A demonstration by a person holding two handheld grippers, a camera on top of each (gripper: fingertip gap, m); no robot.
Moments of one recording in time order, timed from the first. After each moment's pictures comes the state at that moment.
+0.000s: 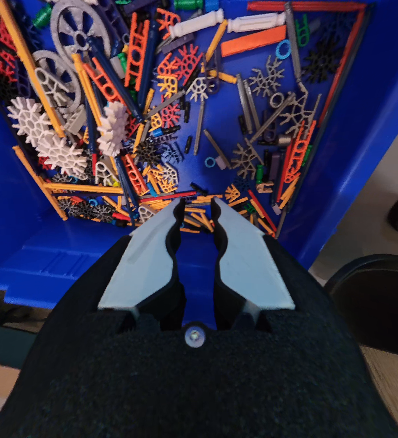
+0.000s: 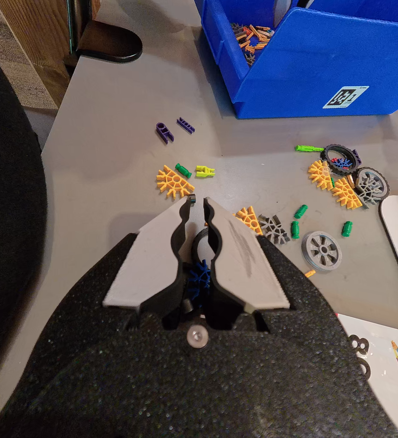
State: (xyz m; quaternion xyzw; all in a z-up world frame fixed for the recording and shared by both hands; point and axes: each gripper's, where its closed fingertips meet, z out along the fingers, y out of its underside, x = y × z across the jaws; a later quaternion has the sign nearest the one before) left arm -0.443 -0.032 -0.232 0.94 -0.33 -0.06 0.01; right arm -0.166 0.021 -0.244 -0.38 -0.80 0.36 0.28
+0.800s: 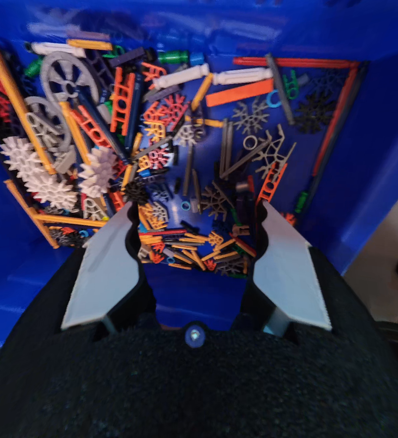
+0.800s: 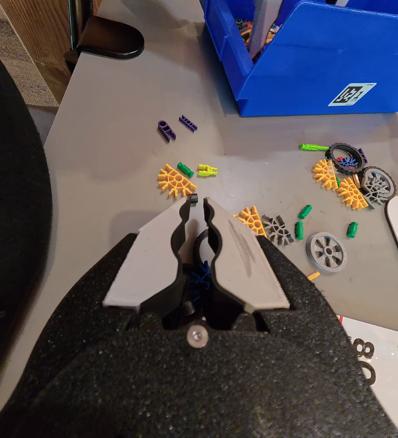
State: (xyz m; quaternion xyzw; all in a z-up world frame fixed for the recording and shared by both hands) left arm -0.423 -0.015 -0.260 0.94 -0.33 -0.07 -0.03; right arm -0.166 0.019 -0.248 -0.38 -0.81 0.36 0.28
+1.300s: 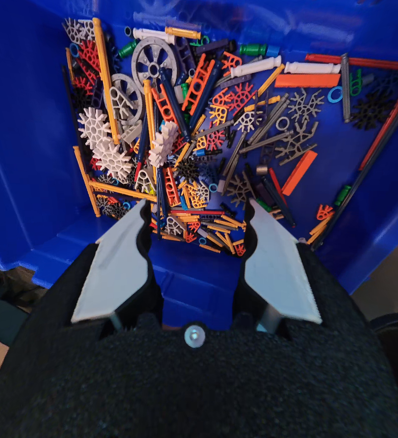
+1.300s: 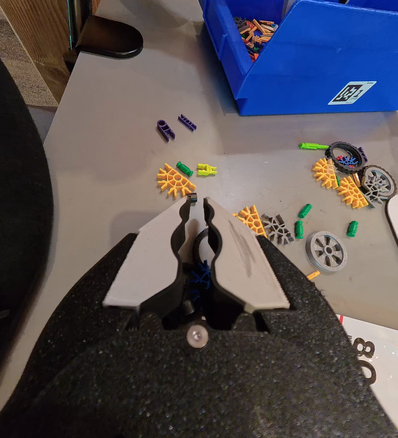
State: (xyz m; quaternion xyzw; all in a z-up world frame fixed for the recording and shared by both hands) left arm -0.456 -0.004 -0.230 0.95 -0.28 -0.12 -0.07; right arm -0.166 0.020 -0.248 -0.38 -0.81 0.36 0.27
